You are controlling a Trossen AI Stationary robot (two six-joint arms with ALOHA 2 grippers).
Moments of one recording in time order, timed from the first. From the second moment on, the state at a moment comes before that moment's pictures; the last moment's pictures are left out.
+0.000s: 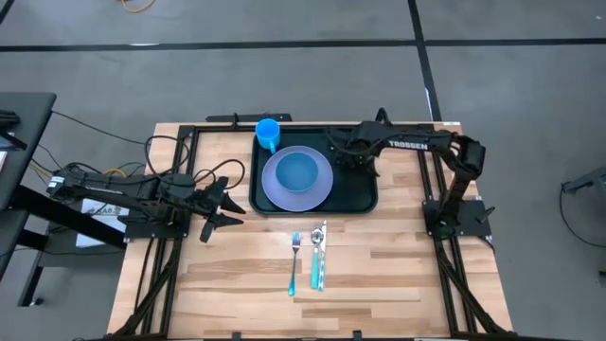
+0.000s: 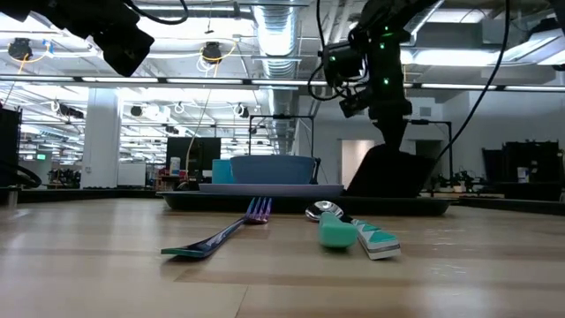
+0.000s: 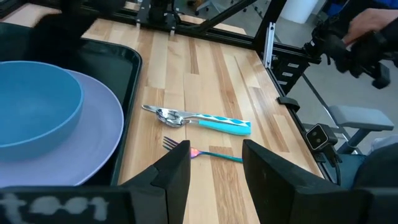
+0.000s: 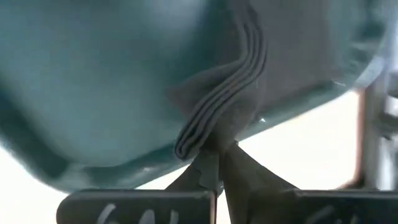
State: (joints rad) left arm -0.11 0.61 0.50 -0.24 0.09 -0.25; right arm -0.36 1.79 1.38 -1.20 0.21 -0.09
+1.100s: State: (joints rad) left arm -0.11 0.61 0.50 -0.26 0.10 -0.26; right arm -0.38 2.07 1.51 -1.16 0.16 -0.13
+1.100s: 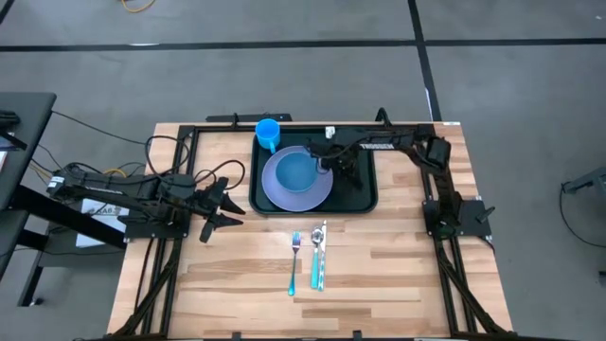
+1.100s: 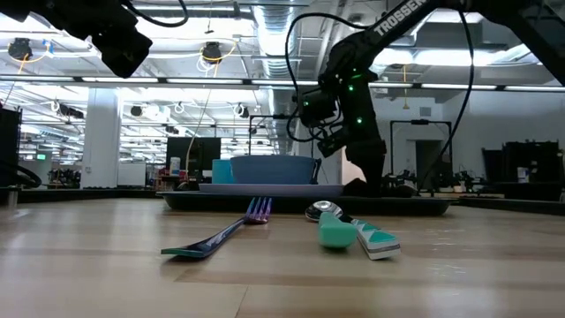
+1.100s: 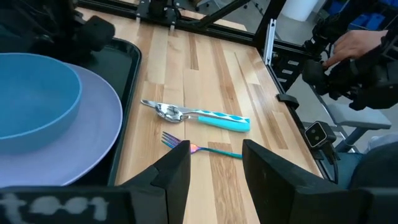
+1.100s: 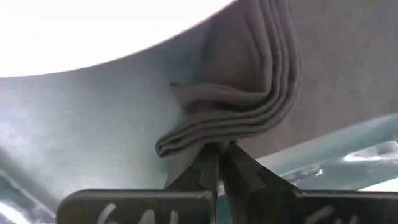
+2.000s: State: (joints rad) left arm -0.11 0.61 0.50 -0.26 0.09 -0.26; right arm -0.30 2.07 1.51 -1.21 0.07 0.07
